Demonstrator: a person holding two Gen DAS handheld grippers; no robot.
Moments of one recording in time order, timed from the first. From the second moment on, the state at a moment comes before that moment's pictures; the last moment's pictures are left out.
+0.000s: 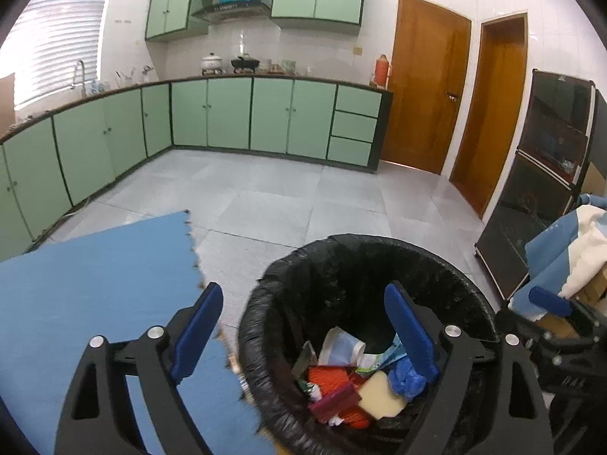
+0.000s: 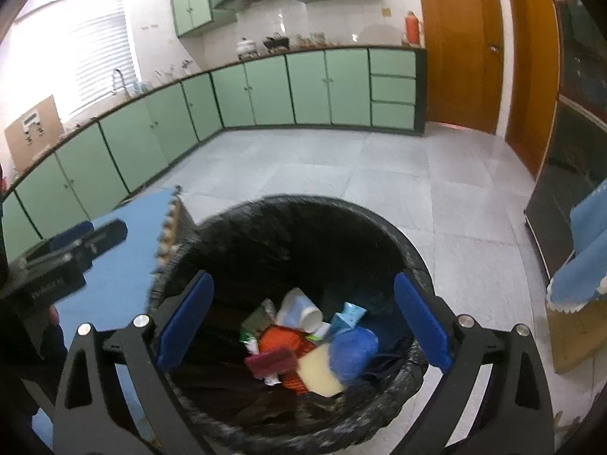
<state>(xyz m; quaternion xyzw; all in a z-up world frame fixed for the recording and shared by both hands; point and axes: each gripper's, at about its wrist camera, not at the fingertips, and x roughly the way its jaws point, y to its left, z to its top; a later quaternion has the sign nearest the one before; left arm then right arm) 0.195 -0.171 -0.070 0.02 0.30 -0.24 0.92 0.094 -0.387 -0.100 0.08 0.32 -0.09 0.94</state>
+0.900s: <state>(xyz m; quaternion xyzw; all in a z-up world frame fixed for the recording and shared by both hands) 0.068 -0.057 0.008 0.01 0.25 -0.18 0.95 0.018 -0.291 -0.001 0.05 0.26 -0.01 0.96</state>
